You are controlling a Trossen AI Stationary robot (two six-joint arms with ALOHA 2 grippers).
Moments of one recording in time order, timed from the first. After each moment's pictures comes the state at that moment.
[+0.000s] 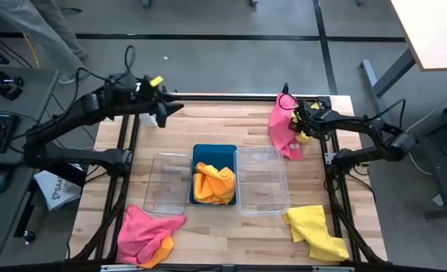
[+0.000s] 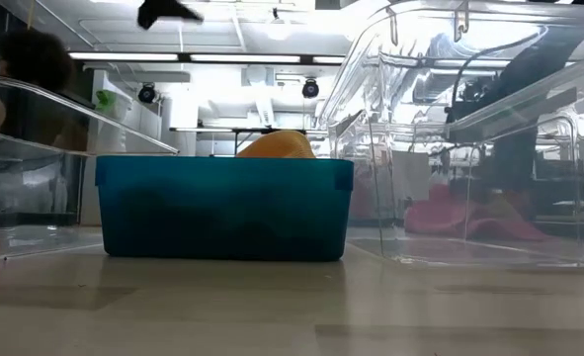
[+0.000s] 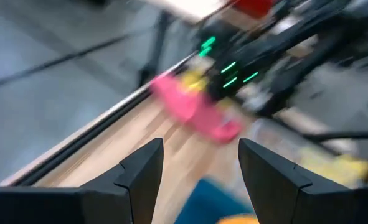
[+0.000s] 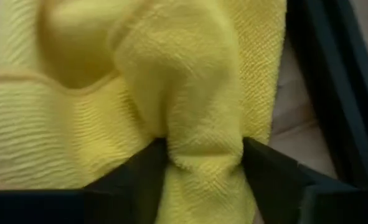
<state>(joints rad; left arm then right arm) 0.41 0.97 1.21 -0.59 0.04 -0.29 -0.87 1.33 0.51 -0.53 0.26 0.97</state>
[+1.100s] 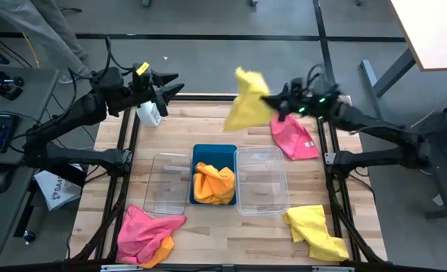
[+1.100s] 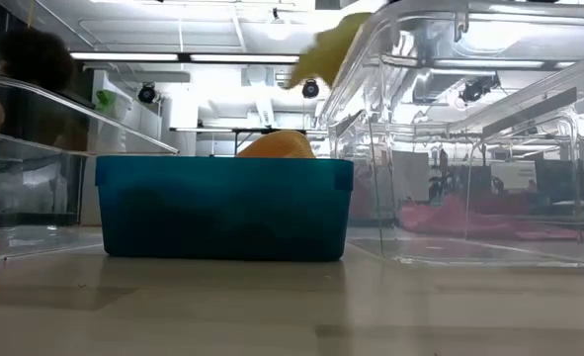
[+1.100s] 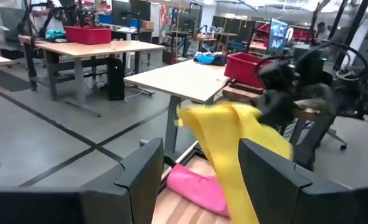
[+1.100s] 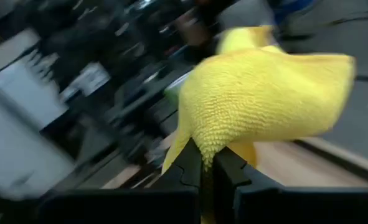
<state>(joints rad) 0.41 0.98 1.21 -0.29 -0.10 -0.10 -0.40 1.06 0.97 -0.02 -0.11 0.51</state>
